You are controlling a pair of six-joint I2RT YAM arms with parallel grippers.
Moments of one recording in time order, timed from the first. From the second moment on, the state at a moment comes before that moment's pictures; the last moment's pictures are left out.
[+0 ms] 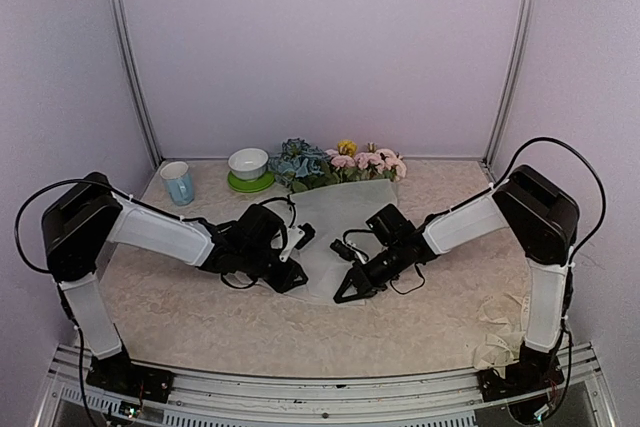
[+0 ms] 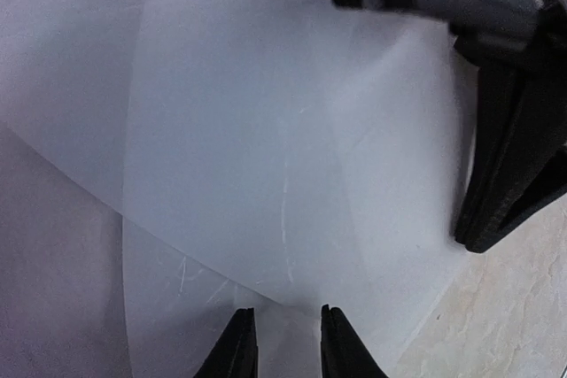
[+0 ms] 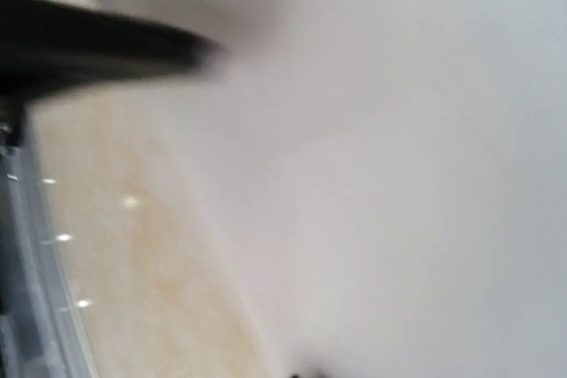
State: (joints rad) left arm -0.84 1.83 0.93 0.02 0.17 -0.10; right arm 0.74 1.99 1.04 -0.05 -0.81 0.35
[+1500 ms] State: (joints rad) left arm -0.77 1.46 0.65 -0.27 -0.06 -0.53; right arm 0.74 2.02 1.05 -0.06 -0.81 0.37
